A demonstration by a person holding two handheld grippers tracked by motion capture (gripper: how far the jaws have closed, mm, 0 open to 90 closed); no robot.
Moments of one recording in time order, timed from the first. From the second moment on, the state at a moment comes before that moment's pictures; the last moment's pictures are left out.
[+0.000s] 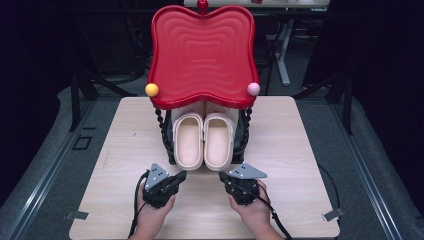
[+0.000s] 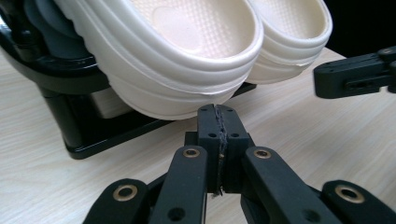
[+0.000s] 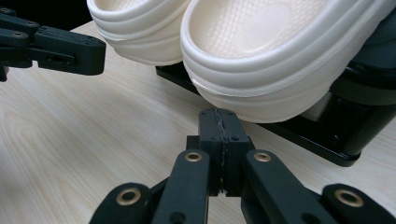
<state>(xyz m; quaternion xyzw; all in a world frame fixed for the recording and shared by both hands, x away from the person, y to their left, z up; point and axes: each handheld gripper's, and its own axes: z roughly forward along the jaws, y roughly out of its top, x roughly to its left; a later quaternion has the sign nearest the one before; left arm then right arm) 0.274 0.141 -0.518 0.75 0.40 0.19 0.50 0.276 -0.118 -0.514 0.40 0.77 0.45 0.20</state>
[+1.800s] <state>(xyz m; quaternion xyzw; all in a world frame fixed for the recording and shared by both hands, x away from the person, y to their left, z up) 0.333 0.138 -0.490 0.73 0.44 0.22 0.48 0.326 -0.125 -0.488 0.44 0.74 0.43 0.26</state>
